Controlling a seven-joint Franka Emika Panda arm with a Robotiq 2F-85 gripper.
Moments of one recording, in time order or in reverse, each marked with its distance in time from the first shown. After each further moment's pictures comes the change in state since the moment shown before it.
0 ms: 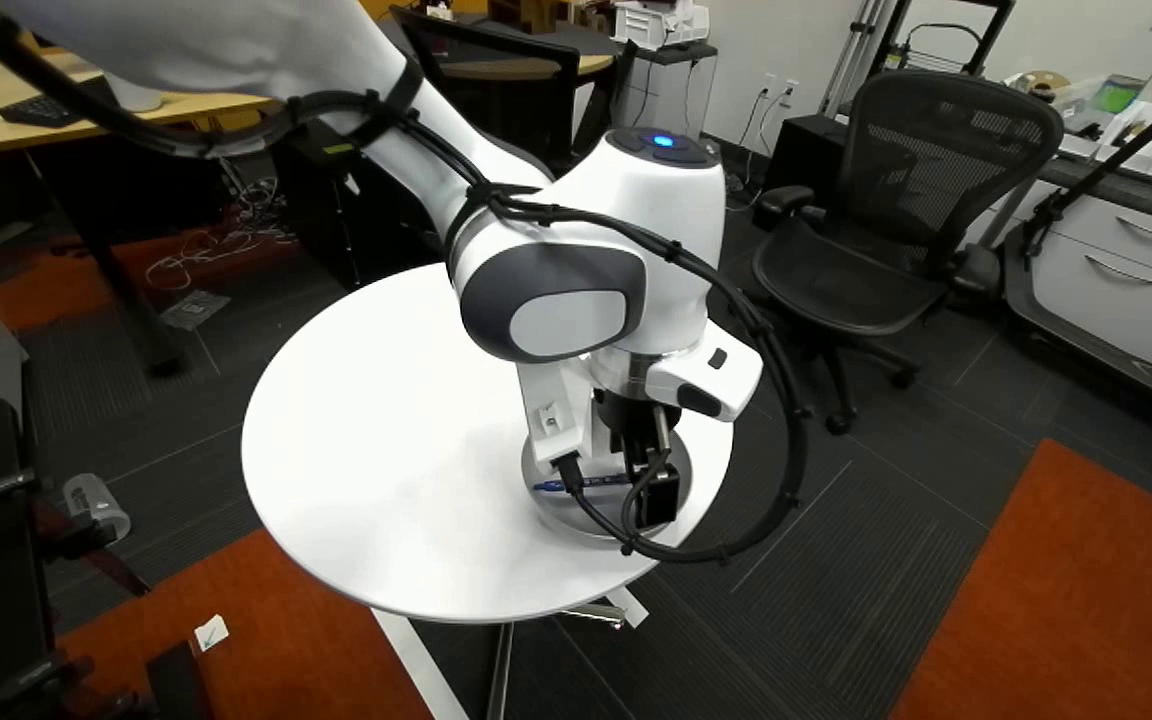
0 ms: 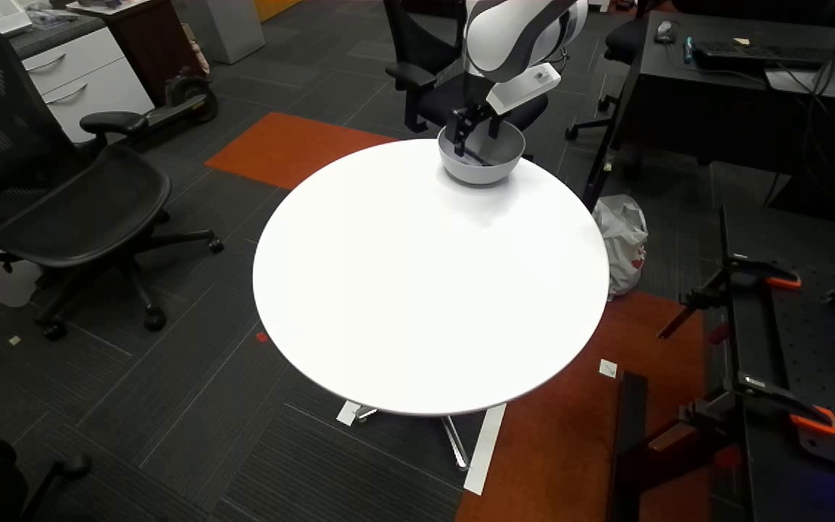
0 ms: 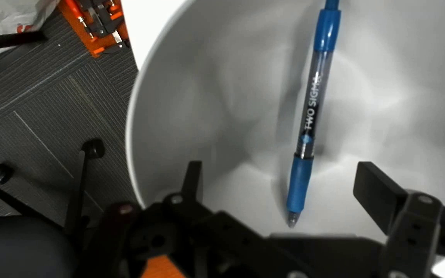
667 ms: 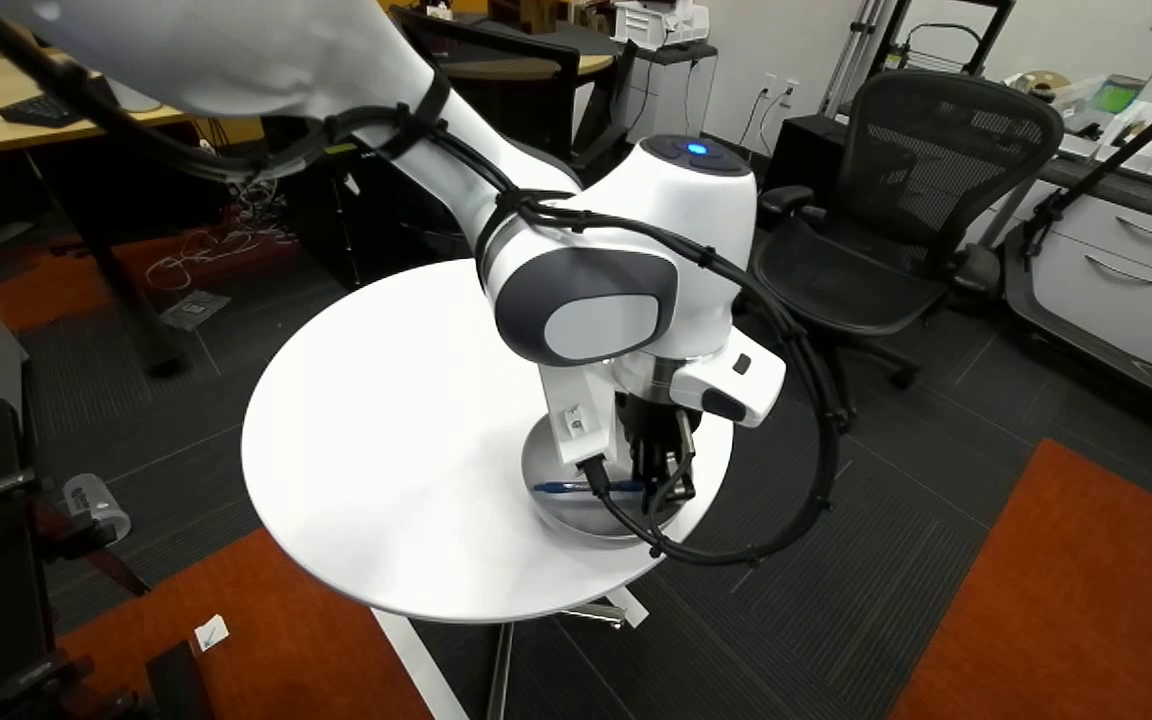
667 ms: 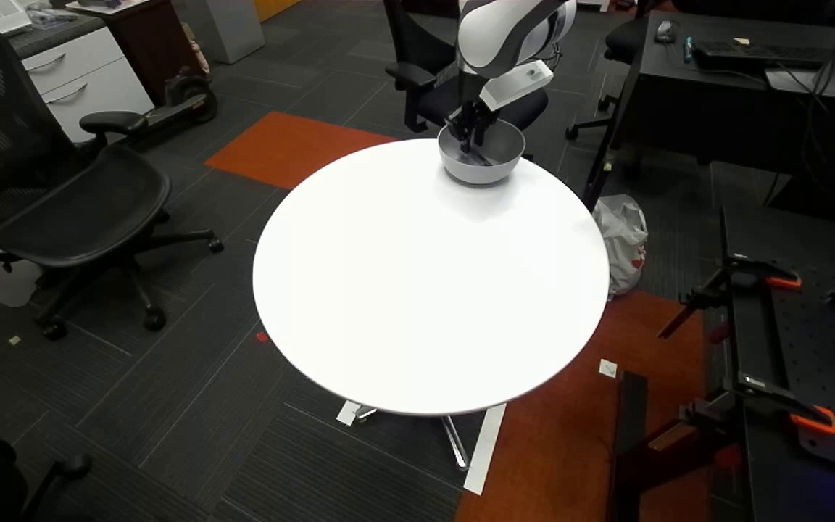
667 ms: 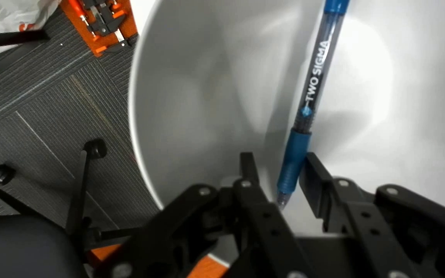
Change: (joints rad) arm -0.017 0.057 0.000 0.102 0.000 -0.060 0.000
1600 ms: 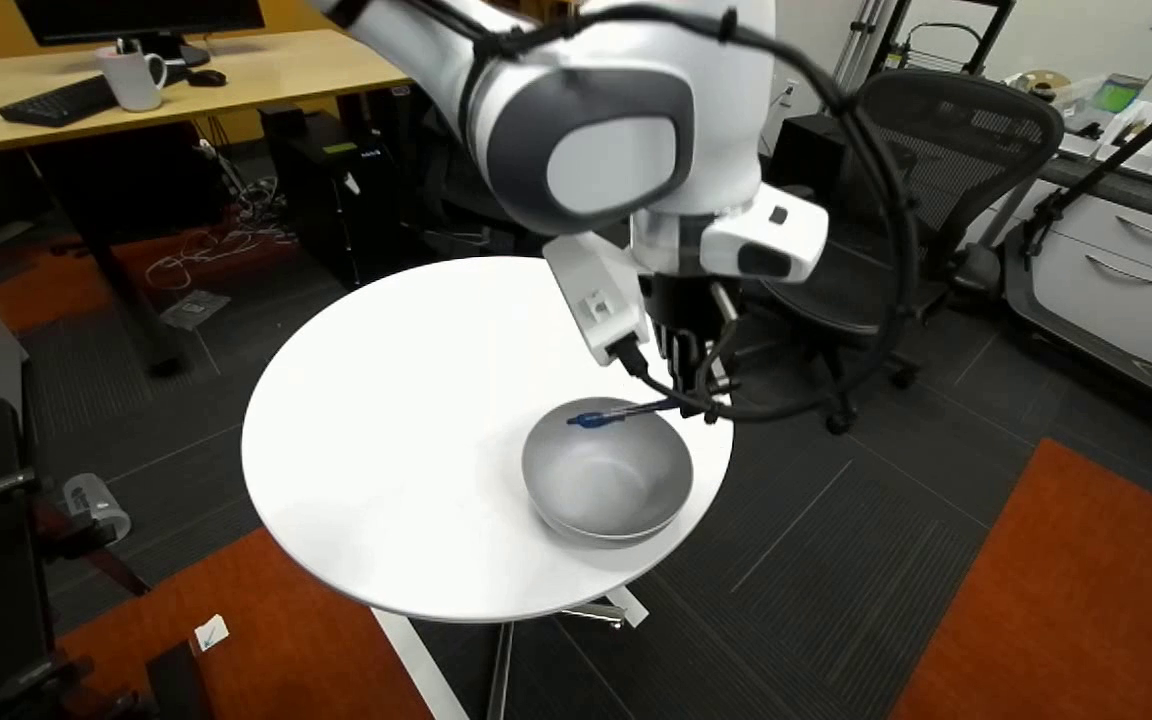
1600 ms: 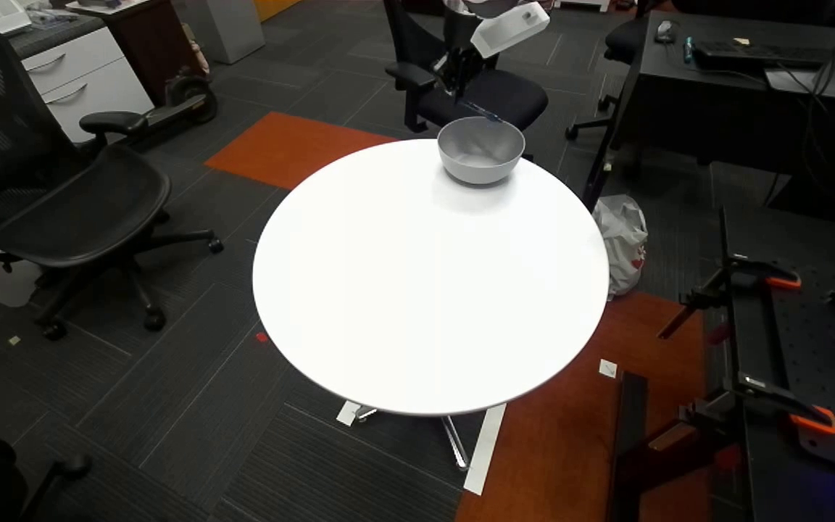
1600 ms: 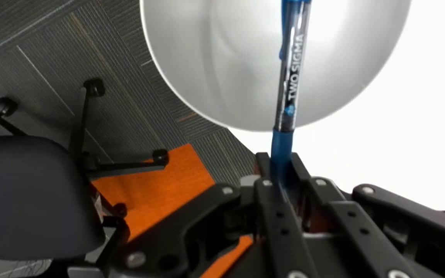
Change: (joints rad) arm 0.041 -0.156 -0.010 -0.025 -0.060 0.003 0.000
